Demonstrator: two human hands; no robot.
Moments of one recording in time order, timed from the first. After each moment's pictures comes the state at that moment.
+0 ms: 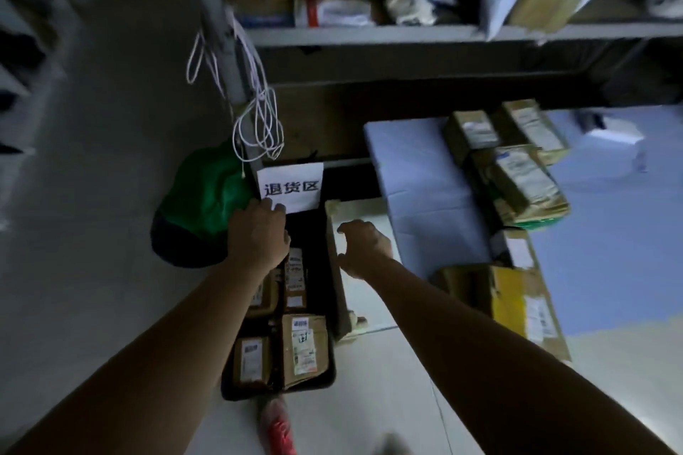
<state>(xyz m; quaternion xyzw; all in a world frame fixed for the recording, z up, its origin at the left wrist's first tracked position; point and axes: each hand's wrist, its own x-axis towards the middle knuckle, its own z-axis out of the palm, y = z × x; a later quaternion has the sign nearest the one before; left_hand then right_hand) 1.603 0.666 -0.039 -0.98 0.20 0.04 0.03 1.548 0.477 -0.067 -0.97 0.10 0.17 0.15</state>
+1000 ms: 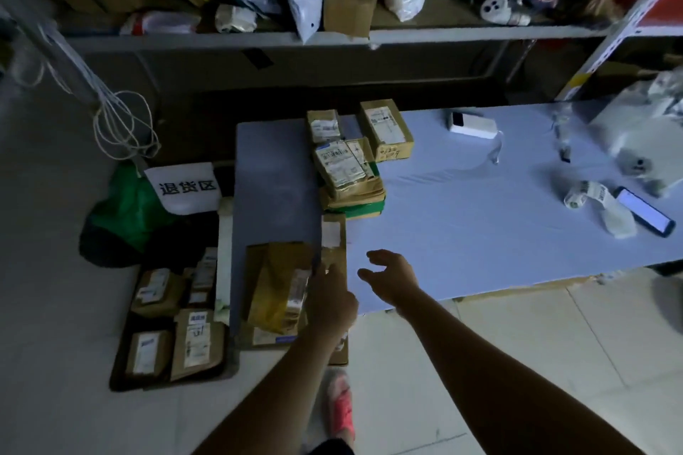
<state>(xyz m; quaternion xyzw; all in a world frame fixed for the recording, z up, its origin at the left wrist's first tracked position) 1.330 0.227 -0.067 -0.93 0.04 0.17 -0.31 1.329 0.092 -0.057 -0.84 0.28 0.12 0.44</state>
